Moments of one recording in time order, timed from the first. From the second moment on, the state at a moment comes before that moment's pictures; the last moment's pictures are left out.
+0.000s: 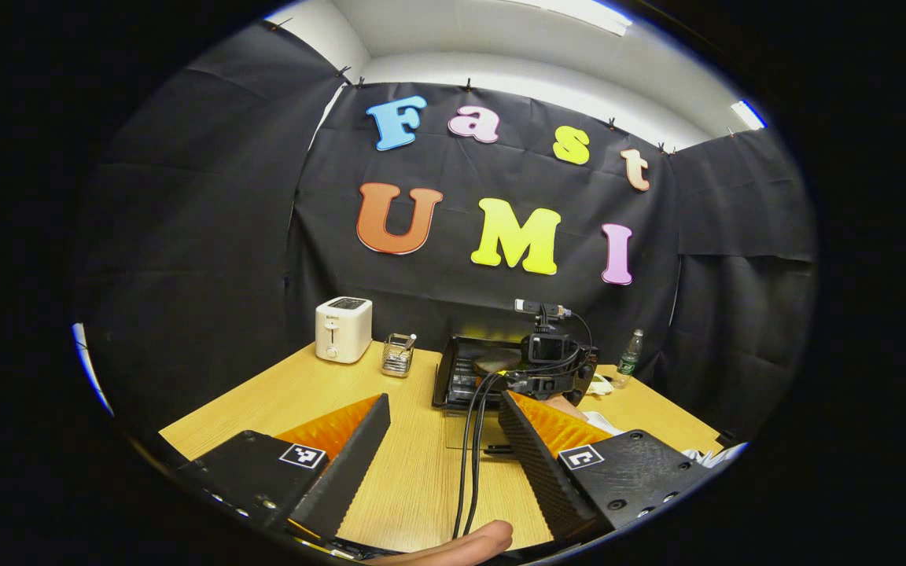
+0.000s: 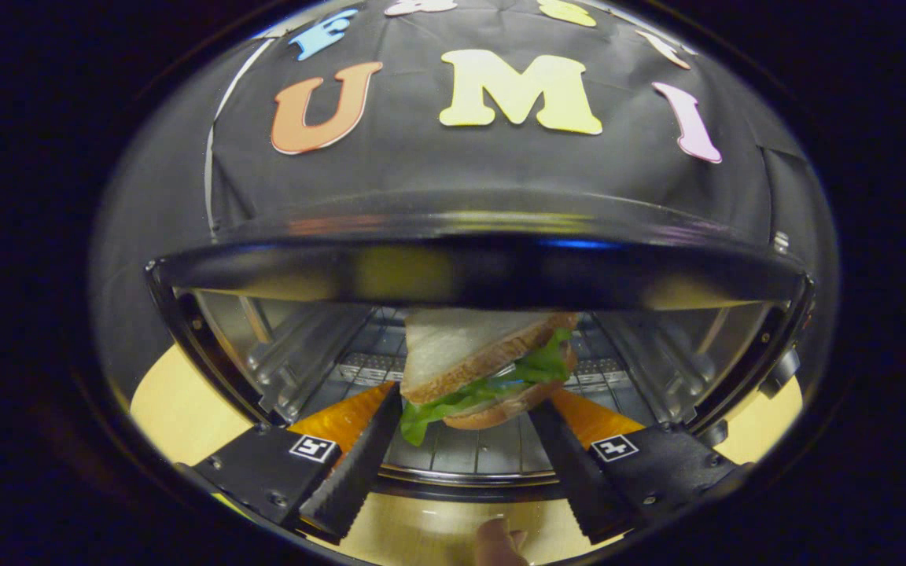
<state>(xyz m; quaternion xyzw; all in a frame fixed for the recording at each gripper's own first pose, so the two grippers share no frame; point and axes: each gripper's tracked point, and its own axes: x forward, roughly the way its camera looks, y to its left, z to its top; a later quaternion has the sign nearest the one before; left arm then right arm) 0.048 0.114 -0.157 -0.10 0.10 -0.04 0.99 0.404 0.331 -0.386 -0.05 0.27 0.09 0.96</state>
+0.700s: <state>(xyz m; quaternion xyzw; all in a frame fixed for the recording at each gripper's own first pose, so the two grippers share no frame) 0.047 0.100 -0.159 -0.09 0.12 -0.03 0.99 0.324 0.300 -0.354 0.00 0.26 0.12 0.96</state>
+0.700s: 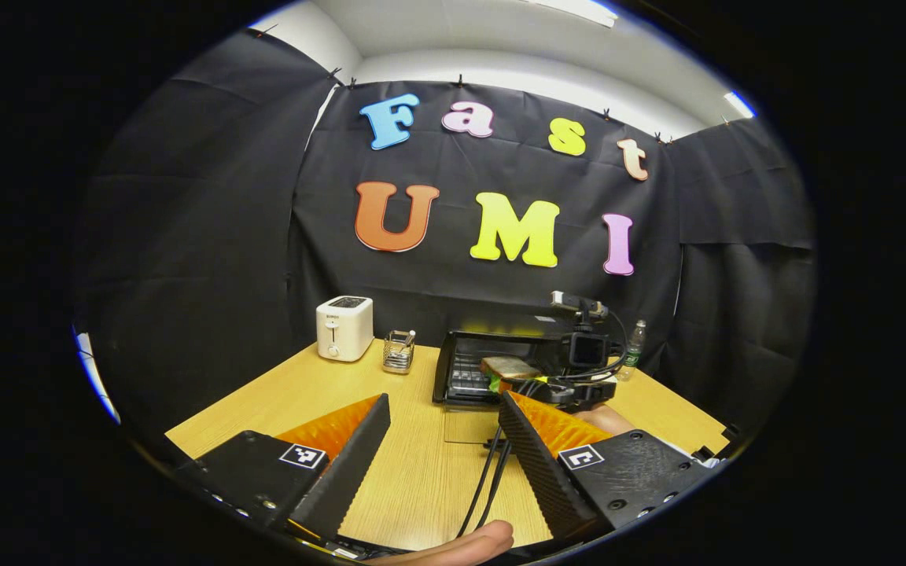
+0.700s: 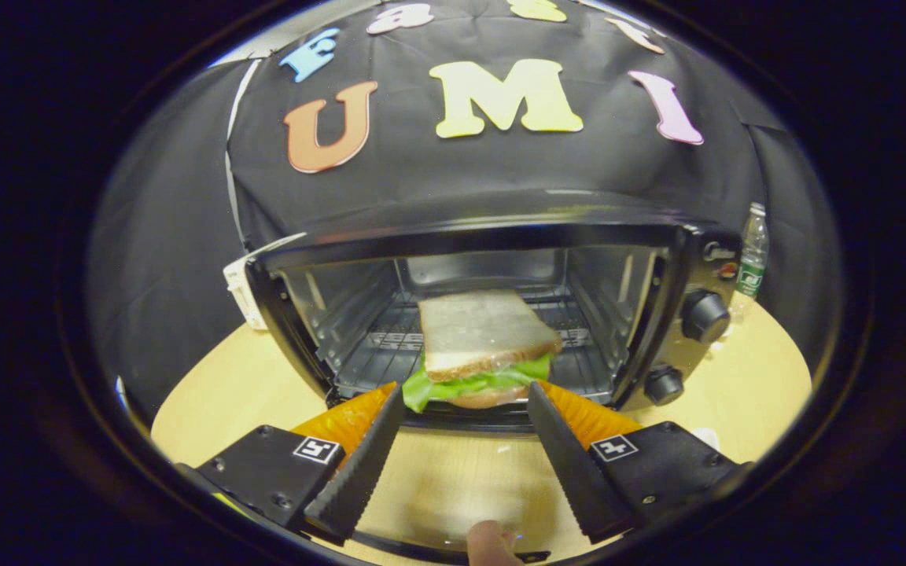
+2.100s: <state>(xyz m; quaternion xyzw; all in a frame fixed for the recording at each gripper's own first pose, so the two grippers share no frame) 0.127 -0.060 -0.322 -0.02 0.34 -0.09 0.94 0.111 0.067 -0.020 0.01 -0.04 0.09 1.00</state>
